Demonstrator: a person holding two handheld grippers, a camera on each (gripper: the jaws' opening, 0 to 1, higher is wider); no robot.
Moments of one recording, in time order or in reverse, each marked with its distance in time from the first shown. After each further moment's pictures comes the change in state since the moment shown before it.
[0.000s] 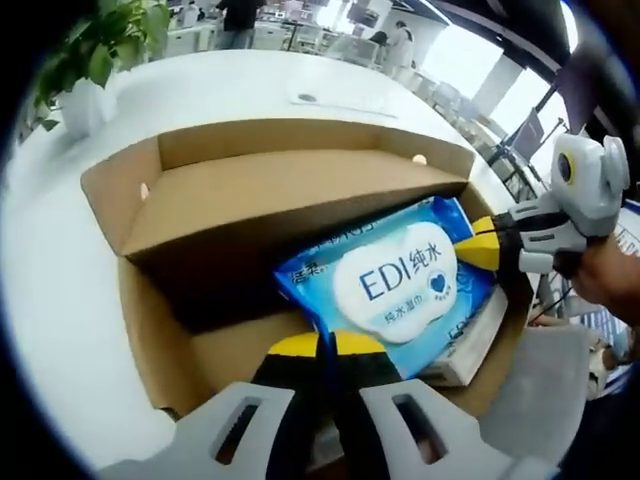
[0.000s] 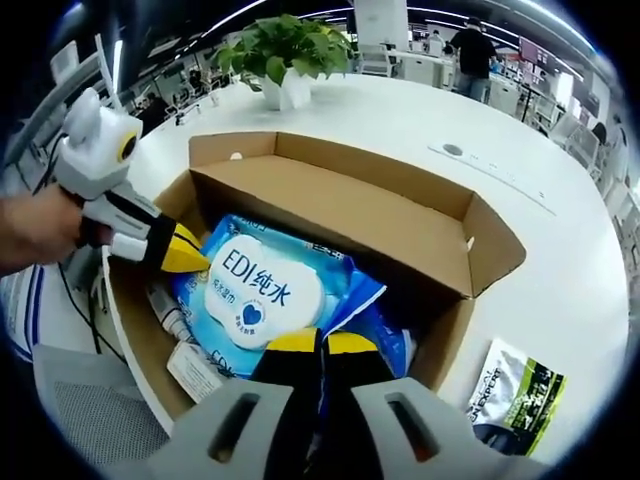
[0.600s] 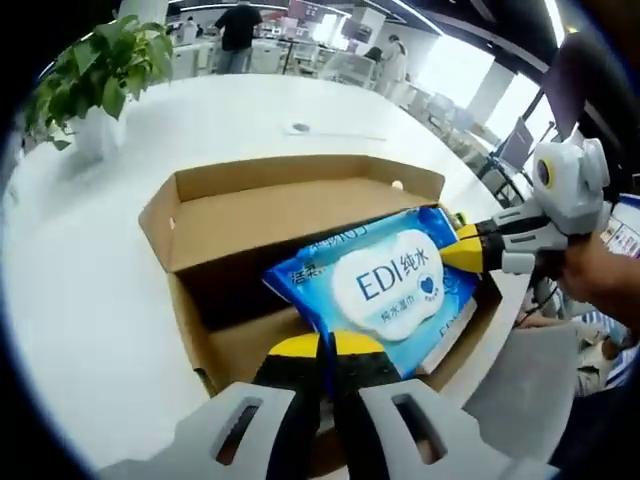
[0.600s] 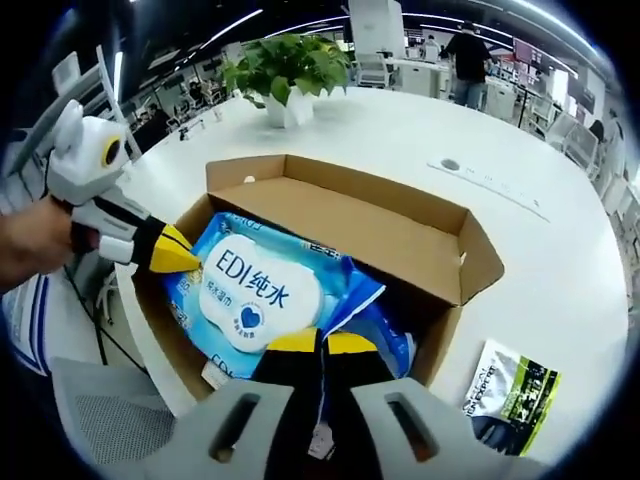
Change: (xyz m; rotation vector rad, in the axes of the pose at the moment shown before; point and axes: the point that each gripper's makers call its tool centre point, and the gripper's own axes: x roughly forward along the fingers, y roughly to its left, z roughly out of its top) left arm -0.052 -0.018 0.012 0.024 -0.076 0.000; right arm -0.033 0.016 0.021 0.015 -0.054 0.010
